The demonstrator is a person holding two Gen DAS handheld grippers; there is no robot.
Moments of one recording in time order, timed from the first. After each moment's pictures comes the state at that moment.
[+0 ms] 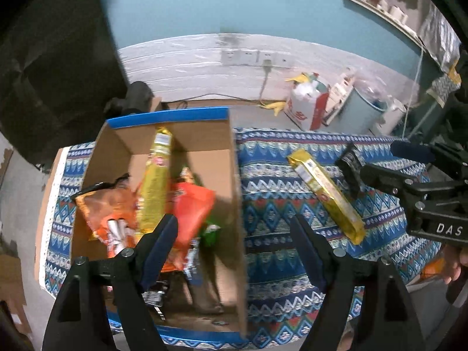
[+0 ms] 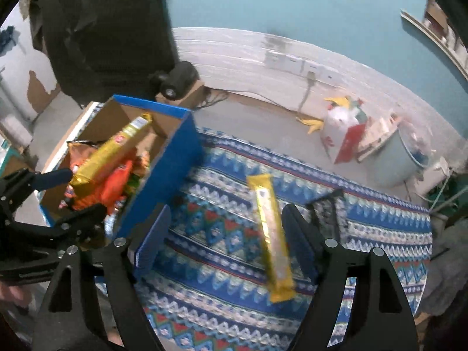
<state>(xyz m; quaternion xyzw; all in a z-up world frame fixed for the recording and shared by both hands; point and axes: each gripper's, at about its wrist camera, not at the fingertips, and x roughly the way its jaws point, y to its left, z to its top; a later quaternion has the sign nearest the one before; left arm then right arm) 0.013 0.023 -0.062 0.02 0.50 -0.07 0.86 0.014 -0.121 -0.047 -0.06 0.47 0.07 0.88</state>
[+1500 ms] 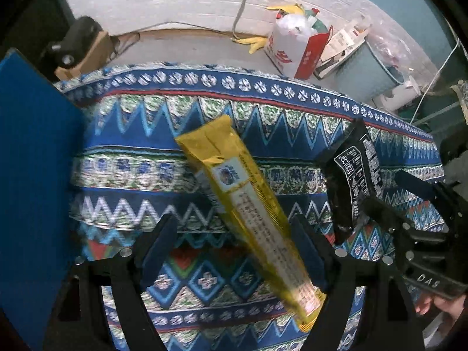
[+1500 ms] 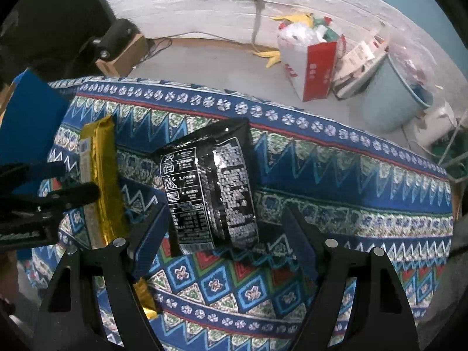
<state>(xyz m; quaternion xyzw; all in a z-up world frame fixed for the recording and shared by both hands) 0.131 -0.123 -0.211 -0.04 0.64 -0.08 0.76 0.086 -0.308 -0.180 -0.02 0.57 0.04 0.82</state>
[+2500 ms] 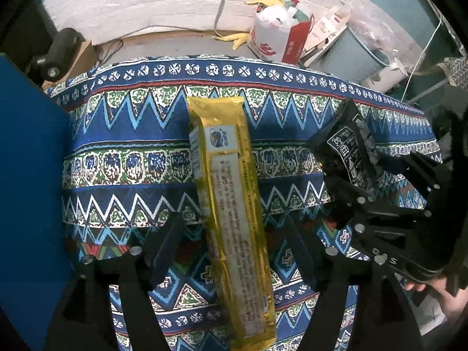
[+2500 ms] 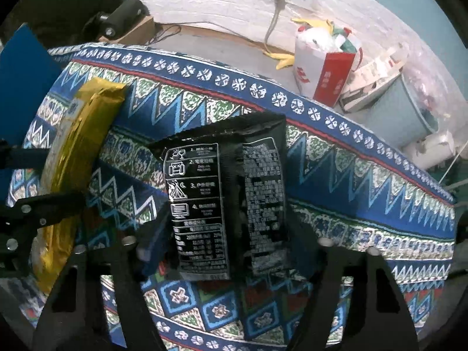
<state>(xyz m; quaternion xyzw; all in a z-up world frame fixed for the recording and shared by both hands) 0.118 -0.126 -0.212 0.00 0.63 -0.12 0.77 0.091 -0.276 -0.212 -0.09 0.57 0.05 0.81</state>
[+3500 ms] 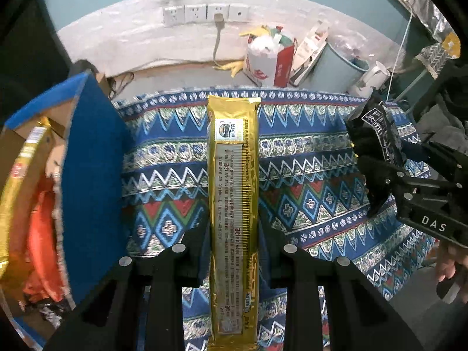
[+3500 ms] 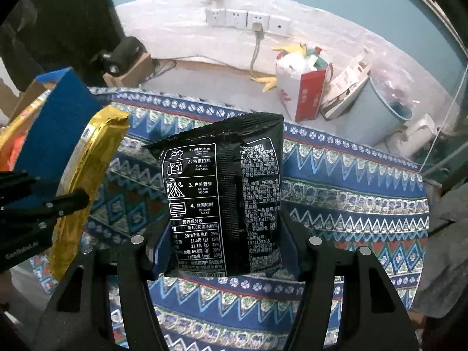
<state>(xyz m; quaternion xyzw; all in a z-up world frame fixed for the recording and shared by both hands) 0.055 -0.086 -0.134 0.03 0.57 -0.14 0.81 0.029 -0.254 -0.119 -0.04 0.52 0.01 0.85</state>
